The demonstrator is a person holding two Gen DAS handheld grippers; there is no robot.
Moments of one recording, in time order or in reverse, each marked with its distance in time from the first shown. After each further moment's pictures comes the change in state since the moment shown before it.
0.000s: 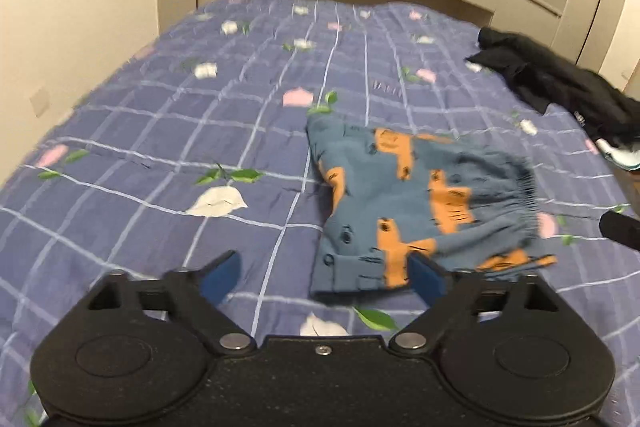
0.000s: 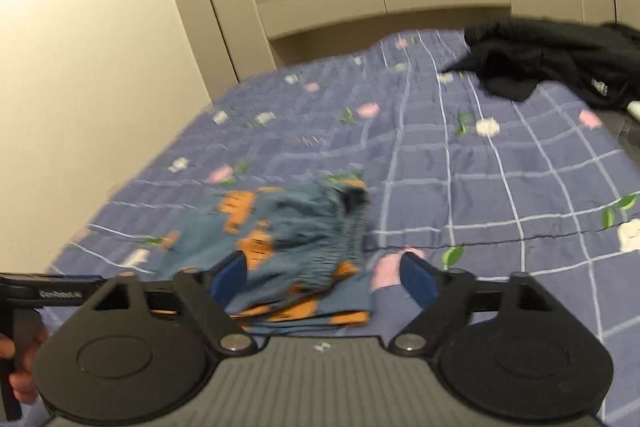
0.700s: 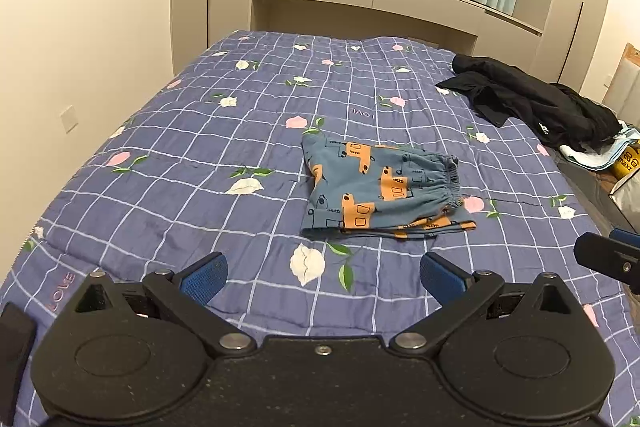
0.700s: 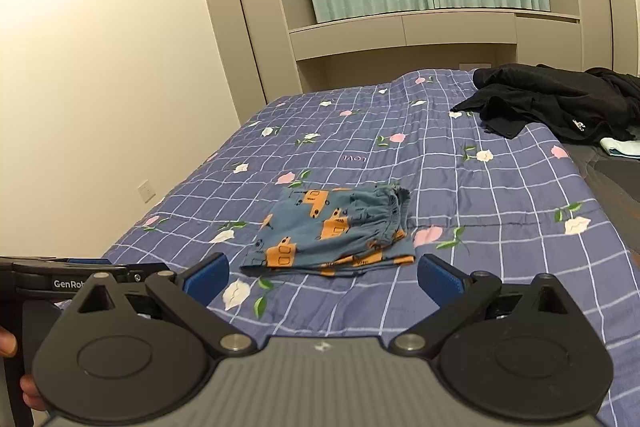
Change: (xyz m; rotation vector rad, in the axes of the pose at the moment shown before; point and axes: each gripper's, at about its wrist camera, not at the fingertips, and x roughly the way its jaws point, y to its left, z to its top) left arm -0.159 -0.024 -0.044 0.014 -0.065 0.010; right arm -0.157 0.084 -0.017 -0.060 -0.035 0.002
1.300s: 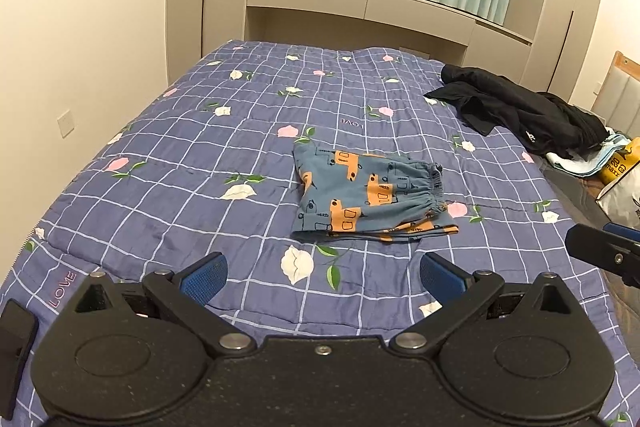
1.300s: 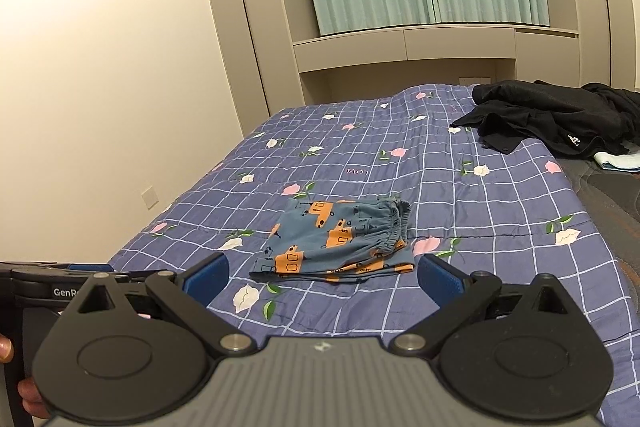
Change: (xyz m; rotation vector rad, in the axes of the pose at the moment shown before) left arm -0.021 -0.002 -0.003 -0.002 -0.024 -0.026; right arm -0.026 0.010 0.003 -0.020 -0.036 -0.005
